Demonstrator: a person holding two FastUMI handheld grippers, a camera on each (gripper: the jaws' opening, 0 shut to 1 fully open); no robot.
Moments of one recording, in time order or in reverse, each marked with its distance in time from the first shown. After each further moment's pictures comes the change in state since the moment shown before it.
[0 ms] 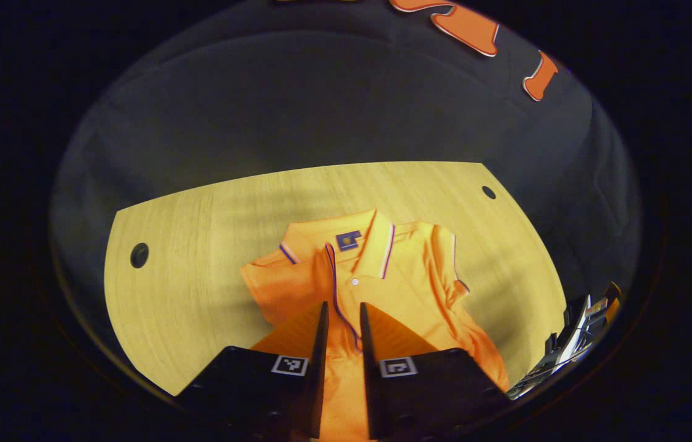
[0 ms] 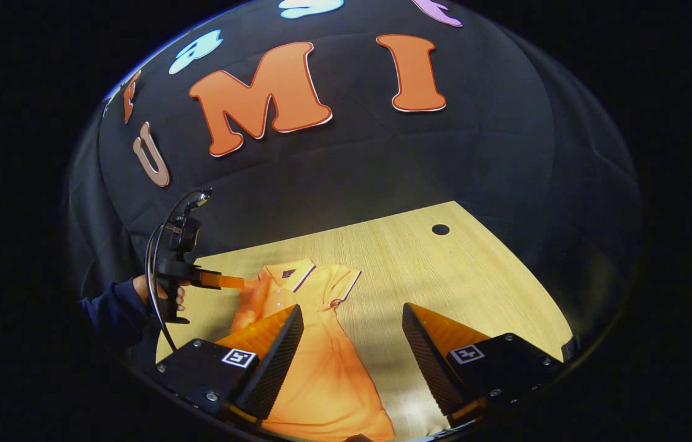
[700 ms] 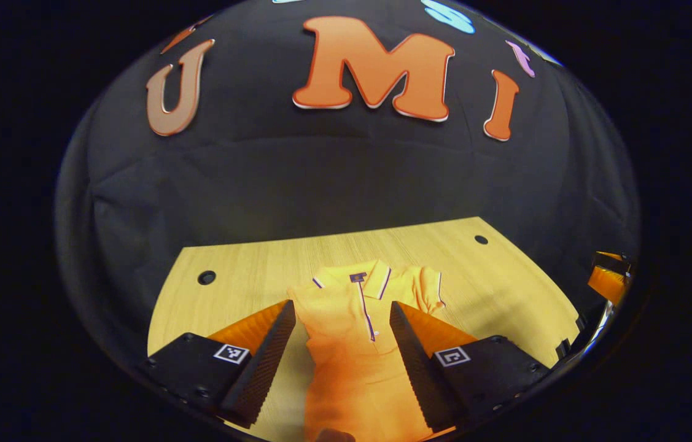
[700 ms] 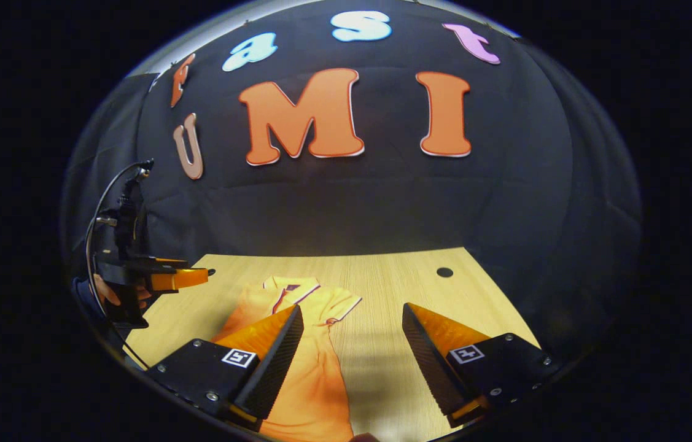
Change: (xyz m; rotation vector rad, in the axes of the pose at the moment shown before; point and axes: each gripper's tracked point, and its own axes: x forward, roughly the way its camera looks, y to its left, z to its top) left arm -0.166 -0.013 -0.022 0.036 -0.479 0.270; right arm -0.032 0.010 0.023 -0.198 -0.239 0.078
